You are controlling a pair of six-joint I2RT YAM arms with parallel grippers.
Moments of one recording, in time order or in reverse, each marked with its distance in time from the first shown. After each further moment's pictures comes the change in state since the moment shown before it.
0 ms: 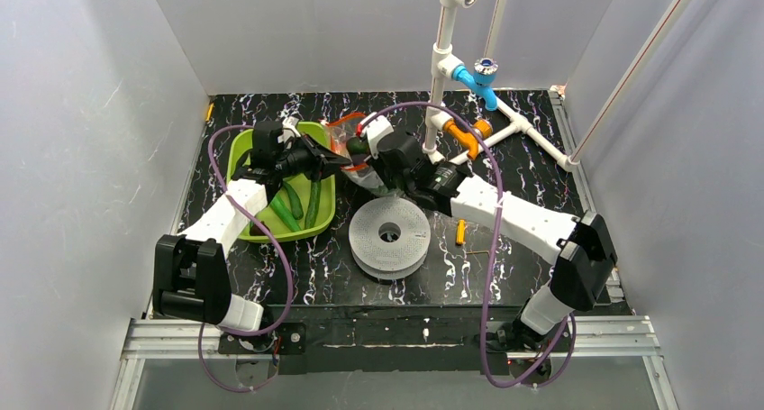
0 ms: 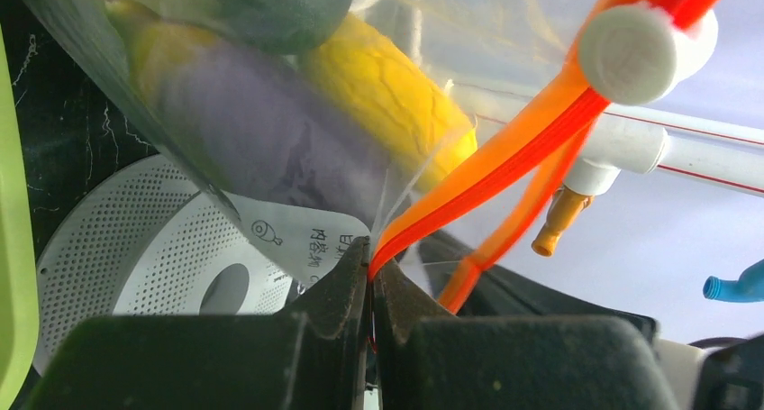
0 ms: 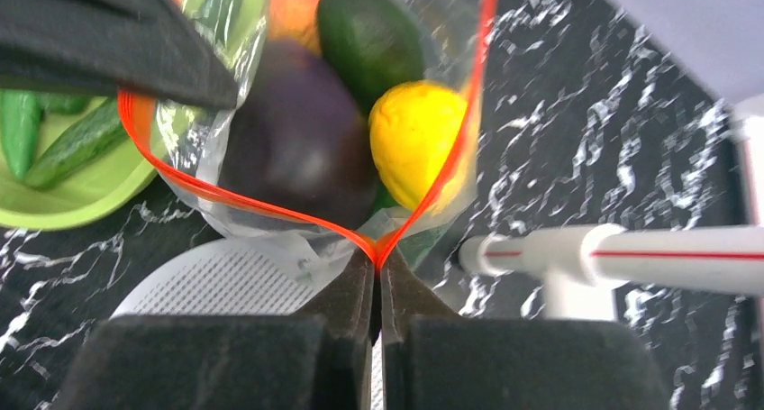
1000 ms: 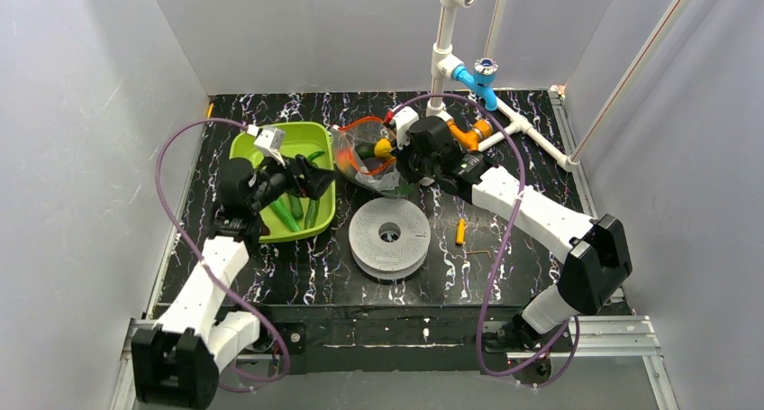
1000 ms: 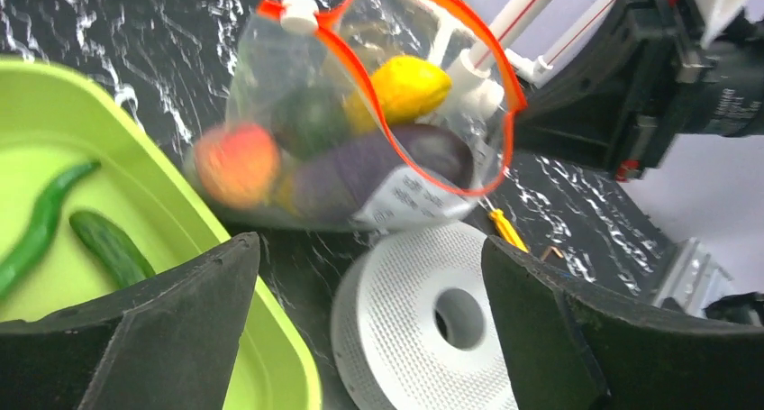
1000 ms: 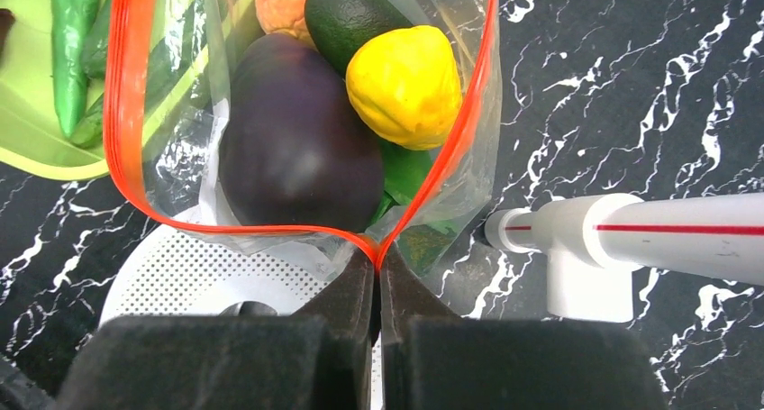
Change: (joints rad) left arm 0.049 -0.481 -0.309 0.181 -0.106 0.791; right arm -0.180 -0.058 -0.054 -0.035 -0.303 0.034
